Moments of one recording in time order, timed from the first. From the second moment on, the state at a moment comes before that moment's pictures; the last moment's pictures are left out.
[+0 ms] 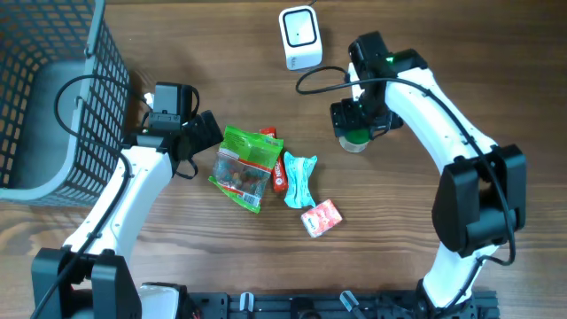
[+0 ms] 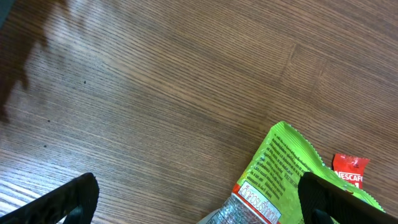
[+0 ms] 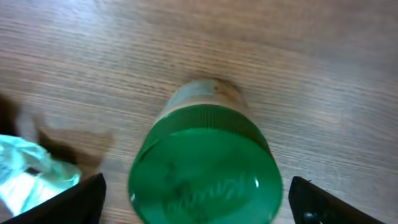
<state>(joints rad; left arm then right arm) -0.12 1.49 0.97 -0.60 -0.12 -0.52 0.31 1.97 1.55 -1.08 -0.03 0.13</state>
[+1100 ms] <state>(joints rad) -0.12 1.49 0.97 -0.60 -0.12 -0.52 0.31 1.85 1.84 -1.10 -0.14 0.13</state>
